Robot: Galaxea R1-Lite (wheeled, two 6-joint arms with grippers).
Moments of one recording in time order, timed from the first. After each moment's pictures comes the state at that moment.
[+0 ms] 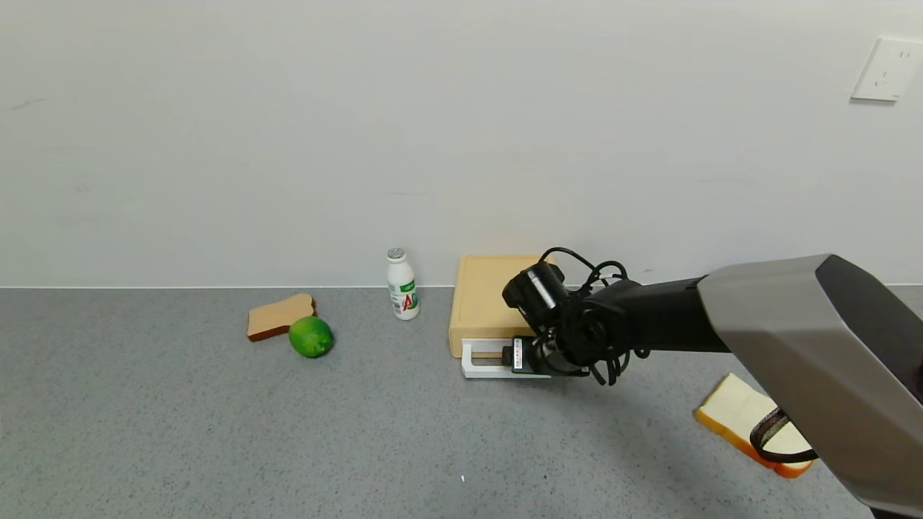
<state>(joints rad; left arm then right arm) 0.00 0.00 0.00 0.00 0.00 0.01 0.63 2.40 -1.80 0.36 -0.24 0.57</state>
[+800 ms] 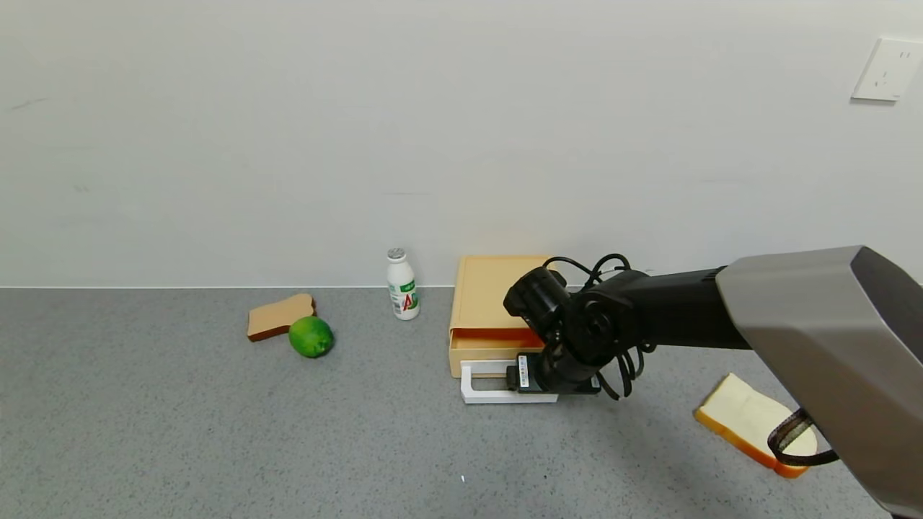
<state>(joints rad) 0.00 0.00 0.00 0.00 0.00 0.01 0.65 2.36 -1.80 0.56 -0.17 0.60</state>
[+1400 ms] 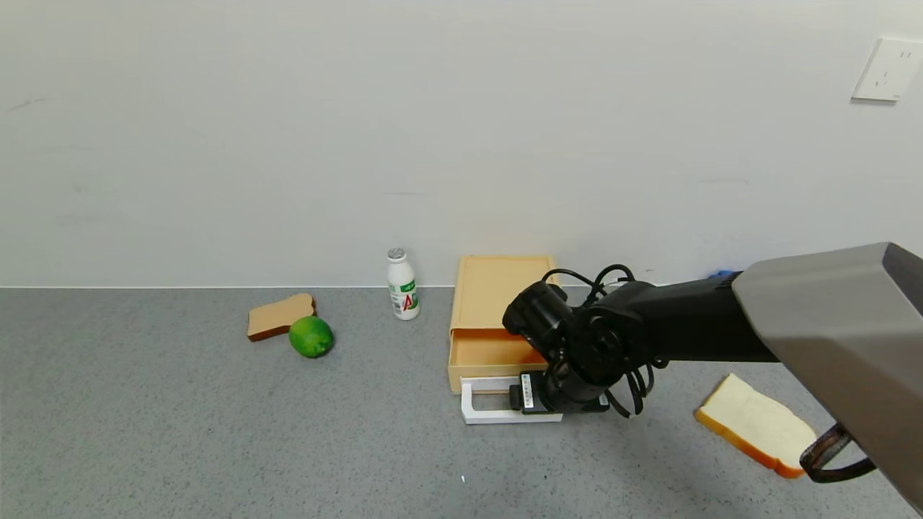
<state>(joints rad) 0.00 0.00 0.00 0.00 0.00 0.01 0.69 2.30 -1.66 0.55 -0.18 0.60</state>
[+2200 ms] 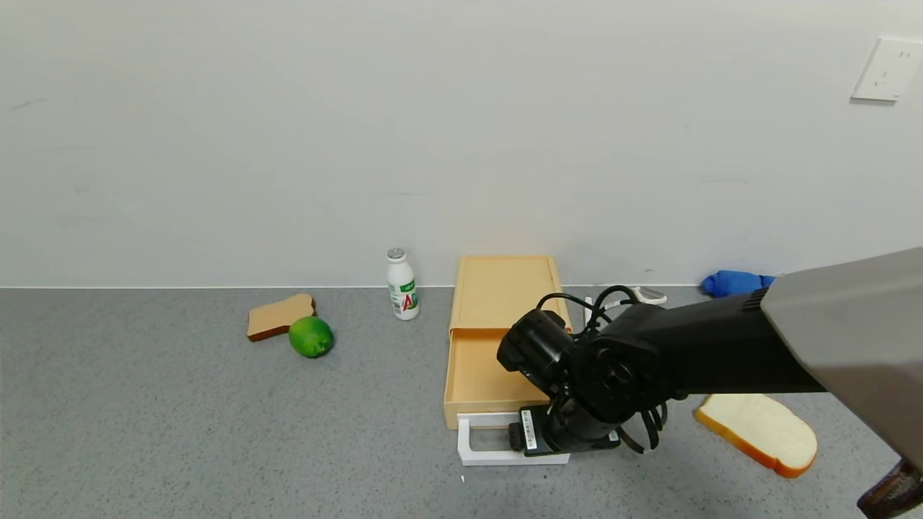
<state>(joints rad) 0.00 0.00 0.00 0.00 0.00 0.01 0.76 2.21 -1.51 0.53 -0.16 0.64</state>
